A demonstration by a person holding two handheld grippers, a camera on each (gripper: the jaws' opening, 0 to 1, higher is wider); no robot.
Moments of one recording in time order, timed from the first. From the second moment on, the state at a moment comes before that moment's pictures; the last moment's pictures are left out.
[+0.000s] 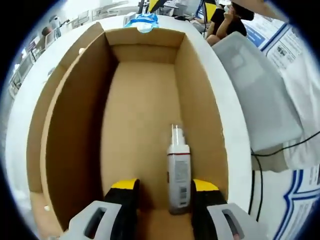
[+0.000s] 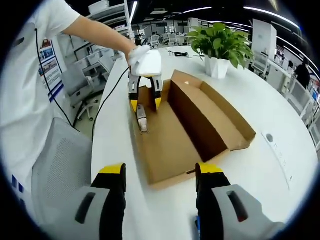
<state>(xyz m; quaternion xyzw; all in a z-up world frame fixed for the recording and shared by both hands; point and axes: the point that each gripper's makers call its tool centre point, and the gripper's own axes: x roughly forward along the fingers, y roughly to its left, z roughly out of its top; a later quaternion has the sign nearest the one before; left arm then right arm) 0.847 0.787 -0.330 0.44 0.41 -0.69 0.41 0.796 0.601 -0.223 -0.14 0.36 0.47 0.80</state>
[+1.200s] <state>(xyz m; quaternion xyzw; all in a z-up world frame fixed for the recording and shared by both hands) 0.852 0.789 -0.355 0.54 0.34 -0.66 0.39 0.808 0.602 -0.223 -0.14 0.35 0.47 0.80</state>
